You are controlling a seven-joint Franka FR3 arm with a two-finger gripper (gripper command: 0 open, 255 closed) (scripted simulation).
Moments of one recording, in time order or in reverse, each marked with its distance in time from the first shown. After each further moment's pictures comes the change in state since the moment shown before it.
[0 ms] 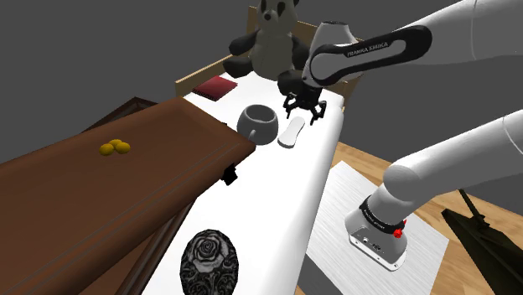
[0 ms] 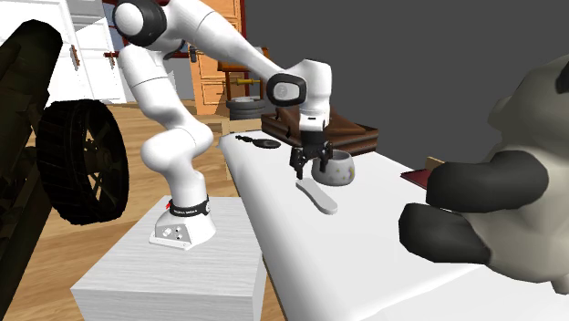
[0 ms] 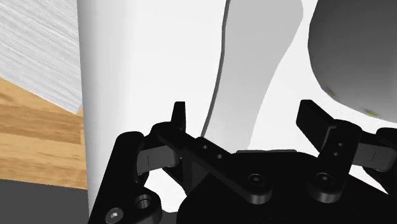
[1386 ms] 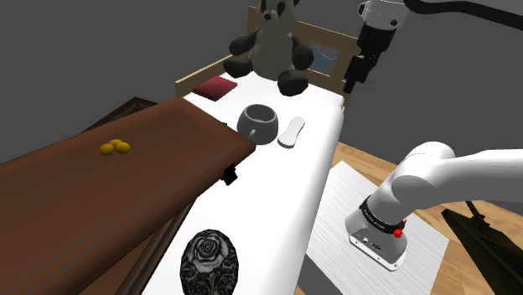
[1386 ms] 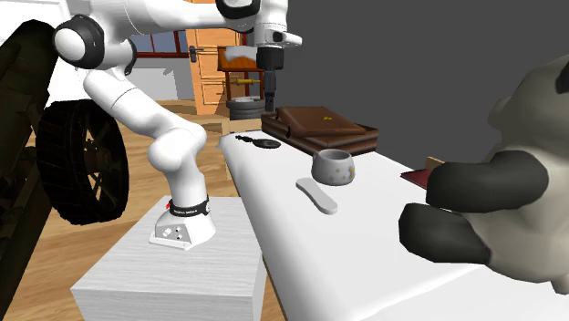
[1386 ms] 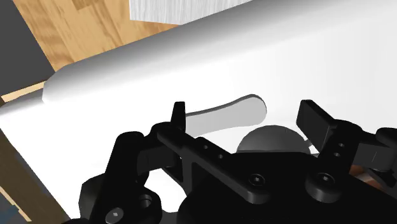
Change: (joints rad) arm 0.280 -0.448 -0.224 0.219 -0.186 -0.708 -0.935
